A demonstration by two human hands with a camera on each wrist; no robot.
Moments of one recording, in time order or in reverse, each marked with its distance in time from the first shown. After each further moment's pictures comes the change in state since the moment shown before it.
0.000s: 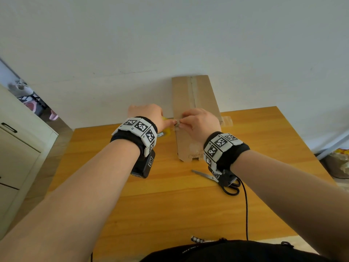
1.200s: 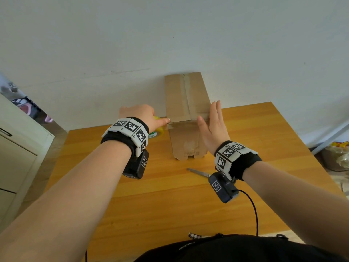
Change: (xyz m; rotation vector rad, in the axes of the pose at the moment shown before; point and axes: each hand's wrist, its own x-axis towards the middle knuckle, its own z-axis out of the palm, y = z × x) left_hand 0.005 0.002 0.006 -0.083 -0.050 0.007; right_hand -0.039 0.026 0.000 0.463 0.032 0.530
